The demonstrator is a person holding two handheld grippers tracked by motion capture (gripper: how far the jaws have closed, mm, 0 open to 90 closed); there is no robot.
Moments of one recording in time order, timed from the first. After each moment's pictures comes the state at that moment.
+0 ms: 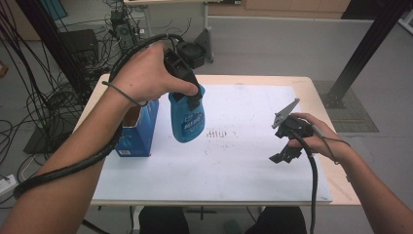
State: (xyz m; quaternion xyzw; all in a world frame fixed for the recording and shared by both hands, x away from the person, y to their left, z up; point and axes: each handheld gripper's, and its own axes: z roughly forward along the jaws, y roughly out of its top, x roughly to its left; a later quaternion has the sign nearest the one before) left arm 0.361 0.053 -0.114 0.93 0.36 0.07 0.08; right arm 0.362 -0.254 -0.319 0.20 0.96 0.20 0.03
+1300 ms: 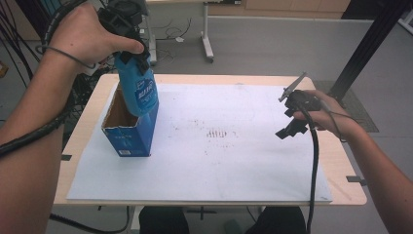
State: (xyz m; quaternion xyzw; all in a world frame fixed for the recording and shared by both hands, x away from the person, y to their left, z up) left arm 0.396 0.154 -0.069 0.85 0.52 0.11 0.08; right arm 0.408 -0.270 -0.276 0.26 0.95 0.18 0.05
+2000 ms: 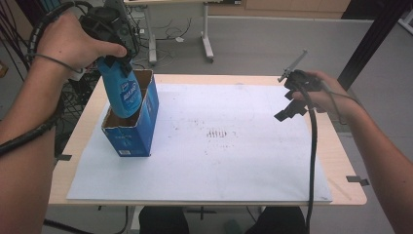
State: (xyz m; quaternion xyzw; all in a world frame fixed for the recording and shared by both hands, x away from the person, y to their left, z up) left arm 0.407 0.192 -0.089 0.81 0.56 0.12 0.07; right arm 0.431 -0.261 -0.234 0.27 0.94 0.18 0.08
